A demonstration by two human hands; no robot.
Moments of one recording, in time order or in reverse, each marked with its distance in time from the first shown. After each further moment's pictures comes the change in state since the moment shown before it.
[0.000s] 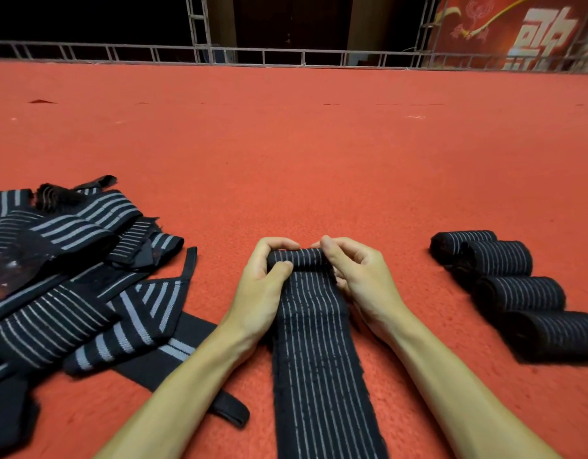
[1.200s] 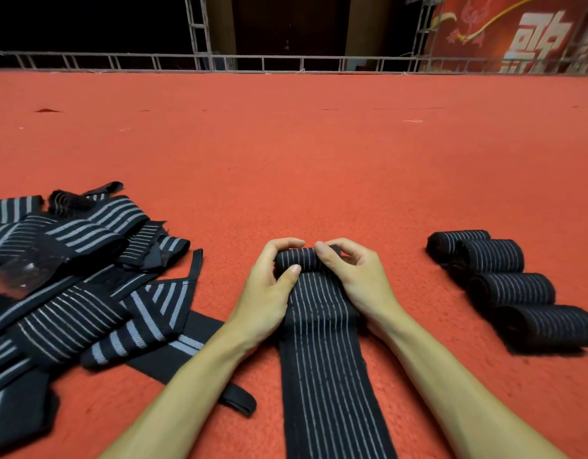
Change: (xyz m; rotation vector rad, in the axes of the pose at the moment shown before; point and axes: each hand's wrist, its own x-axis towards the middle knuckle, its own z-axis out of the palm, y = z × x) left_hand -0.002 -0.005 -0.004 0.034 -0.110 0.063; right_hand -0.002 -0.001 0.004 -0.093 0.031 -0.103
